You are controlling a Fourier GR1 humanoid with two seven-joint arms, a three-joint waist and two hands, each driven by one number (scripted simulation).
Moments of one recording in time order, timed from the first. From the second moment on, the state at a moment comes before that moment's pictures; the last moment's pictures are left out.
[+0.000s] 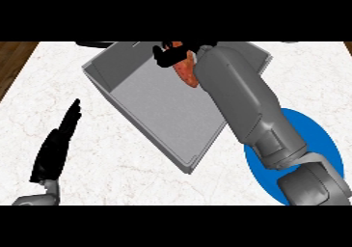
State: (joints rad) left arm -0.03 0.15 0.04 -1.55 -0.23 0.01 0.09; right arm -1.32 -0.01 0.04 -0.47 0.66 0.00 0.00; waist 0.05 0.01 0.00
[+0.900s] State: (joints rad) left arm -0.09 0.15 0.05 -1.52 -0.23 0.00 0.09; right arm -1.35 0.00 -0.12 -0.29 0.38 -0.26 -0.12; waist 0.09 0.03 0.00
